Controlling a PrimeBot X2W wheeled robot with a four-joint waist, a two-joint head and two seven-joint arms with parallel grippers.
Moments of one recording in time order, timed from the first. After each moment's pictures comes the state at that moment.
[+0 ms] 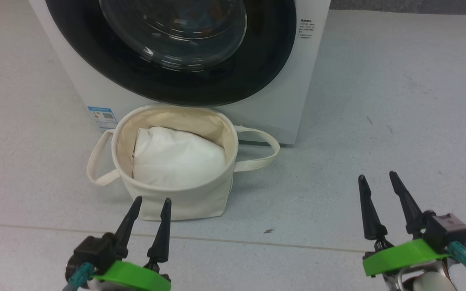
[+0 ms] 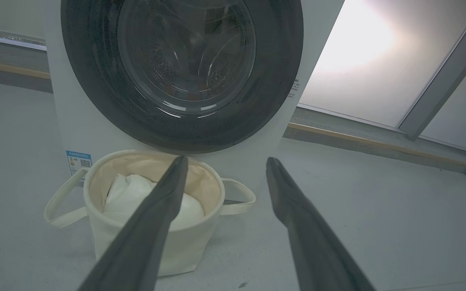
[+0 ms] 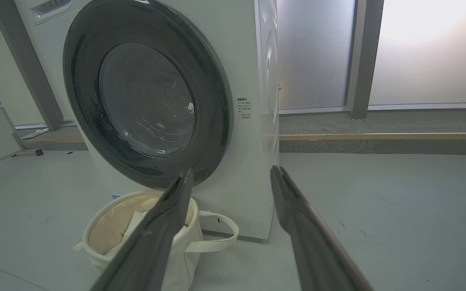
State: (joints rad) left arm -0.12 0.04 -0.14 0.30 -0.27 -0.08 -0.26; right arm -0.06 -0.05 0.02 0.15 0.13 0.13 -0.26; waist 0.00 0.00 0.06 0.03
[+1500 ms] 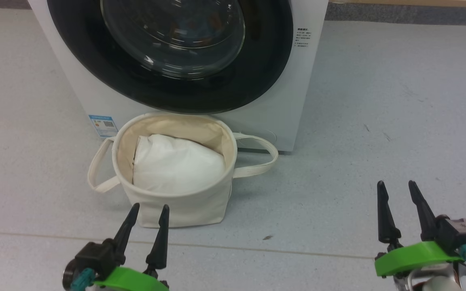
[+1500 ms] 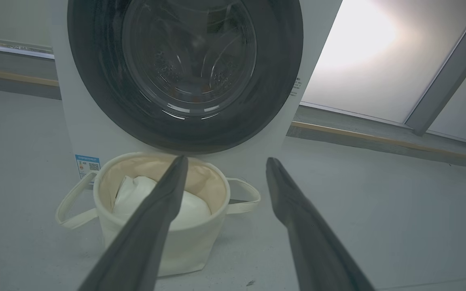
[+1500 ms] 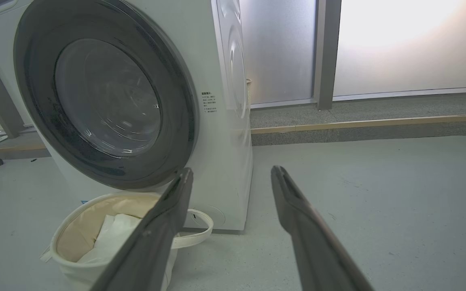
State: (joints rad) left arm -0.09 0.04 -0.13 0.30 -0.23 -0.07 -0.26; right arm -0.06 -0.05 -0.04 0.21 0.15 0.13 -0.26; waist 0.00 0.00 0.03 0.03
